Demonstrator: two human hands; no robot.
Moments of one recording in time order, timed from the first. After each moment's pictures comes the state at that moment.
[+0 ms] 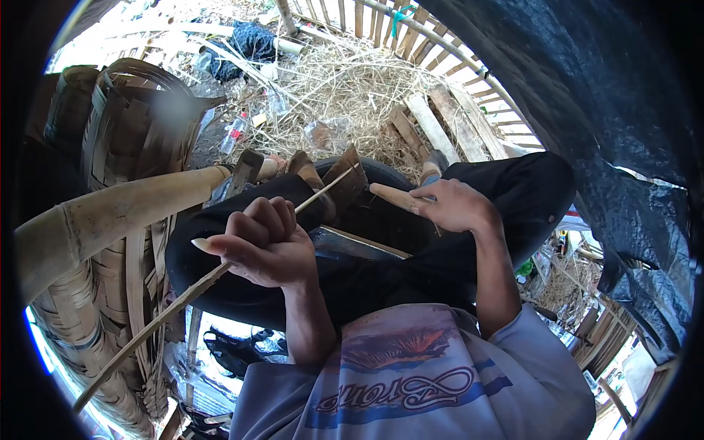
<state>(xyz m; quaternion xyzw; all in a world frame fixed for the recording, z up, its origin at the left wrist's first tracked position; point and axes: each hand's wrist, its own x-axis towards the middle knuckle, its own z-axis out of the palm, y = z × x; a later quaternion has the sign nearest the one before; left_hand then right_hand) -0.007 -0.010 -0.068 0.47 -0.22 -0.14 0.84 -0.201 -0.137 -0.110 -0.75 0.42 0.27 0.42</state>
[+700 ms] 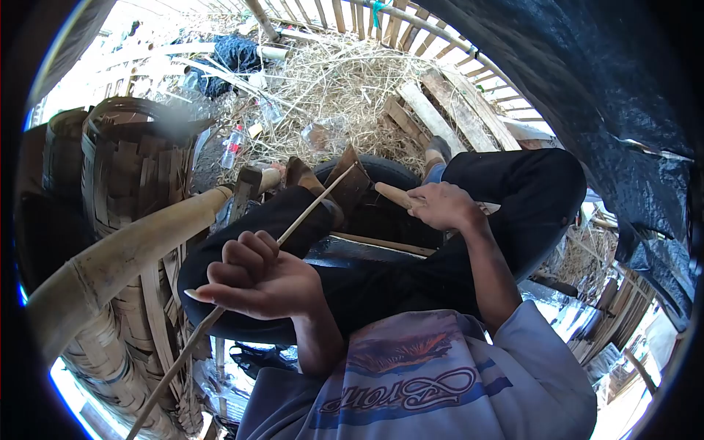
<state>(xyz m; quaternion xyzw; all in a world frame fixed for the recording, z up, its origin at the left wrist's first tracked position) -0.008 -0.015 -0.063 0.51 -0.17 -0.07 0.84 -0.202 -0.120 -0.152 -0.72 0.48 0.31 0.39</state>
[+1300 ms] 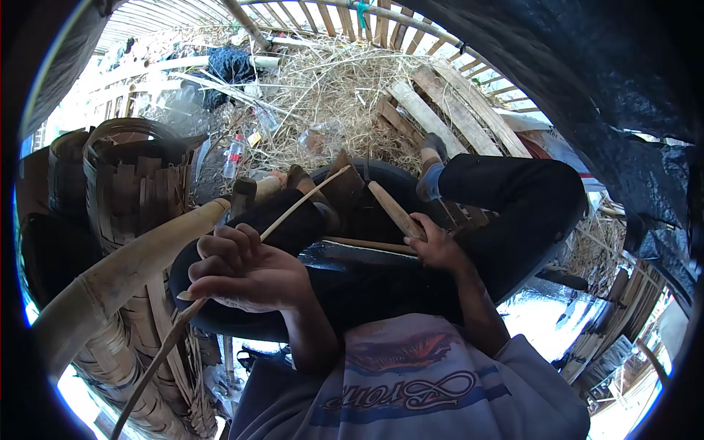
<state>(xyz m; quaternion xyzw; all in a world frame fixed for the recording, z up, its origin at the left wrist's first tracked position) -0.014 -0.037 -0.066 0.53 -0.23 -0.03 0.82 -0.256 -0.042 -0.185 -0.57 0.57 0.09 0.58</state>
